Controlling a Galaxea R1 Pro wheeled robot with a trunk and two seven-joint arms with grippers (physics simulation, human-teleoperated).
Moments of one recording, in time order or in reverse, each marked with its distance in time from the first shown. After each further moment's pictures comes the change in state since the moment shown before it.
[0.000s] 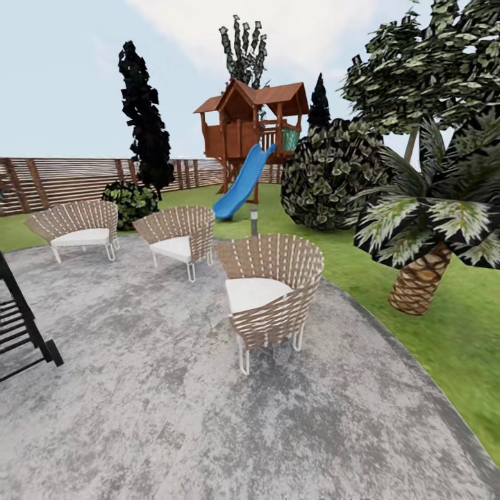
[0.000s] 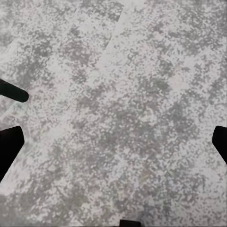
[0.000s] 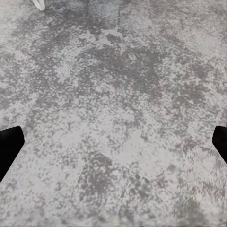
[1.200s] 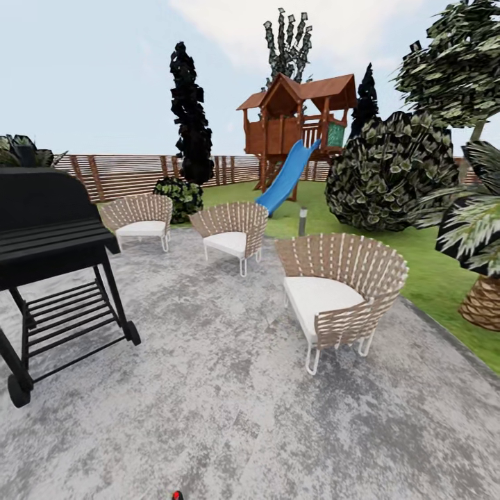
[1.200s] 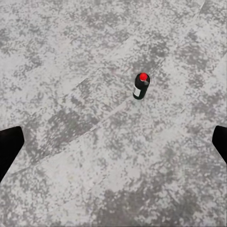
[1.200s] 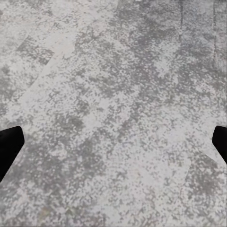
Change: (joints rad) left arm -0.003 0.011 0.001 0.009 0.002 -0.063 0.000; right arm 0.000 0.002 0.000 0.061 -0.001 -0.033 0.005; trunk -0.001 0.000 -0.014
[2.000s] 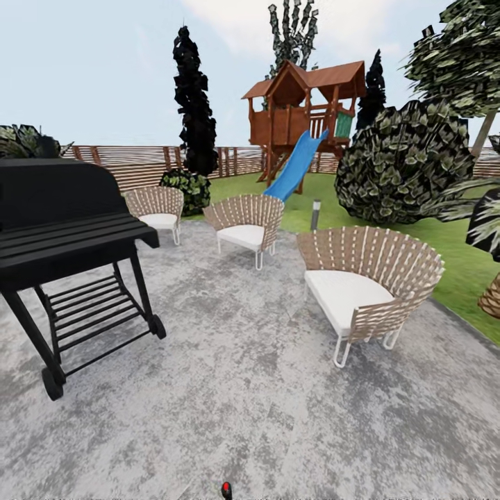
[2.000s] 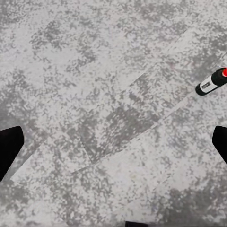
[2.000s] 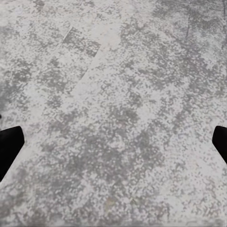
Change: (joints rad) left arm 0.000 0.000 0.000 0.000 0.000 0.000 0.000; right arm 0.000 0.000 -0.002 -0.001 -0.002 0.001 -0.001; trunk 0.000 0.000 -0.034
